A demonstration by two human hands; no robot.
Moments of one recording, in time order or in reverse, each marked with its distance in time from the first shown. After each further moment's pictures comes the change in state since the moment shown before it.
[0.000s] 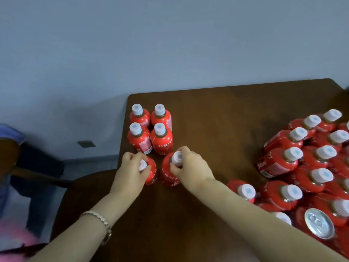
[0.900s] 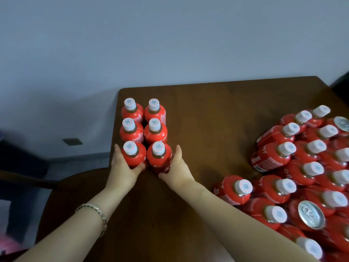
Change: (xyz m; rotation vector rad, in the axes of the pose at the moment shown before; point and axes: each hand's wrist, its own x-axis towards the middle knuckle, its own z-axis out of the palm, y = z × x) left_hand 0.033 -0.036 0.023 -0.375 0.006 -0.202; right_hand 0.024 0.005 0.050 0.304 -0.085 0.171
